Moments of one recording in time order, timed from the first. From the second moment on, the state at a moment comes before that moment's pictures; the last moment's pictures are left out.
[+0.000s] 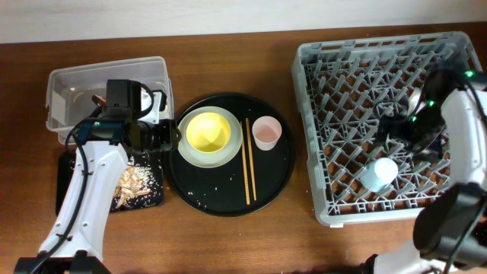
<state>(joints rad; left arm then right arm) -0.05 1.52 1.24 -0.88 0.23 -0.07 -0.32 1.75 1.59 -1.47 -0.11 0.07</state>
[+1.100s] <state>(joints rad) -0.40 1.77 1.30 -0.44 0.43 -0.13 -0.21 1.60 1.69 -1.43 -0.24 0.00</state>
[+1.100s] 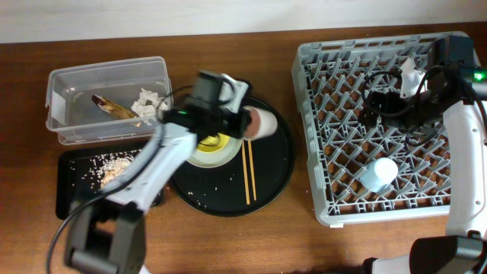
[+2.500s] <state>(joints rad) -0.12 1.75 1.31 -0.67 0.92 -0.11 0.05 1.62 1.50 -1.29 -0.73 -0.36</state>
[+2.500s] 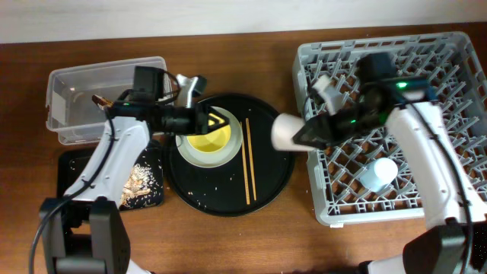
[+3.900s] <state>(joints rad) 0.15 1.53 1.31 -1.12 0.03 -0.26 0.44 1.84 1.83 -1.09 -0.27 0.09</state>
